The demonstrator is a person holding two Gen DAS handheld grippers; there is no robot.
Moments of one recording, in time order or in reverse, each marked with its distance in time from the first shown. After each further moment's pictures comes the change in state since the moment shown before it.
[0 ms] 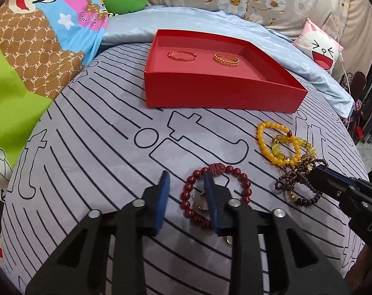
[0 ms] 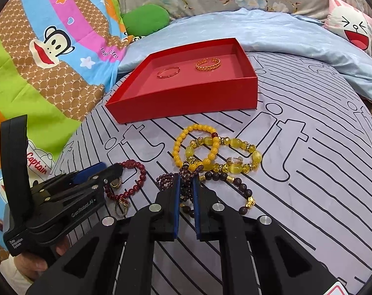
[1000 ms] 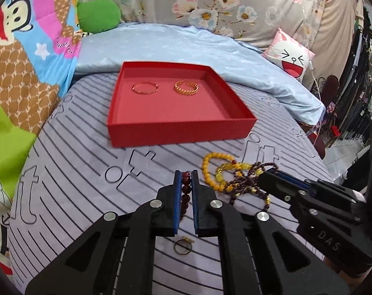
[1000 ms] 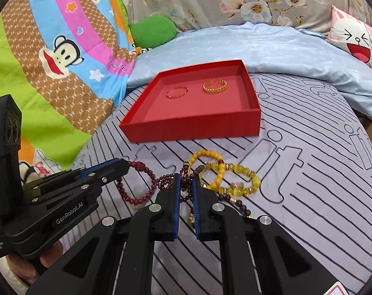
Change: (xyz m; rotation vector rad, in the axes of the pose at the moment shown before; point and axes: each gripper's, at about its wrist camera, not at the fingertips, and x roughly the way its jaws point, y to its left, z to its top) left arm -0.050 -0.035 0.037 0.060 -0.068 -0.148; right arm -0.030 0.008 0.029 -0.020 -0.075 0.033
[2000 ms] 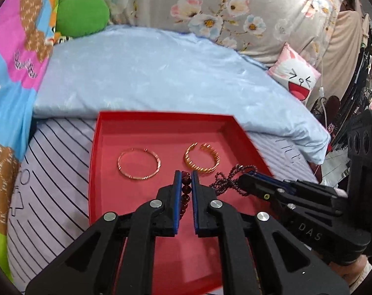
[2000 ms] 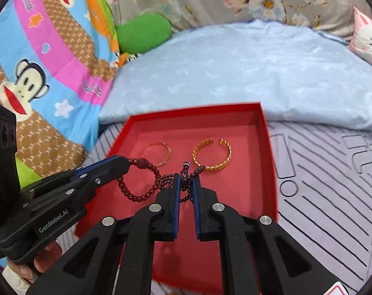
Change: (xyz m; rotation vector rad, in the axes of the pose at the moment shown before) left arm 0.134 0.062 0.141 -0.036 0.004 -0.083; right arm 0.152 -0.037 0.152 -0.001 0.084 -0.001
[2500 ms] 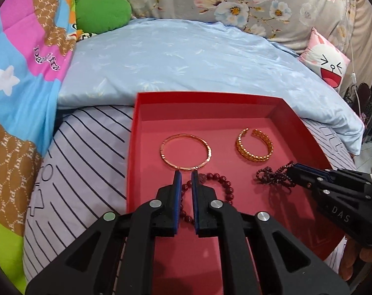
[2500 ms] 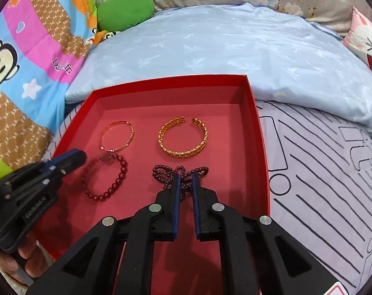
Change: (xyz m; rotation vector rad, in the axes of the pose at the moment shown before) left arm 0.019 0.023 -0.010 0.033 0.022 0.217; right arm 0.028 -0.012 -0.005 -0.047 0.062 -0.158
